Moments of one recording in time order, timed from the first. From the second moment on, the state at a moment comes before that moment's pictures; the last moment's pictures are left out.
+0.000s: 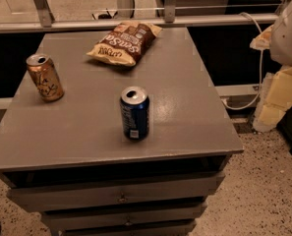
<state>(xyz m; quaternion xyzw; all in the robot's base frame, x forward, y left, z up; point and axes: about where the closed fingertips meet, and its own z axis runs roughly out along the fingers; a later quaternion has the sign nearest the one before) 0.438 -0.217 0.976 -0.60 0.78 -0.03 0.16</state>
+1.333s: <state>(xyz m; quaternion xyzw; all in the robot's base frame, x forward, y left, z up) 0.549 -0.035 0.961 -0.60 0.75 0.09 0.25</state>
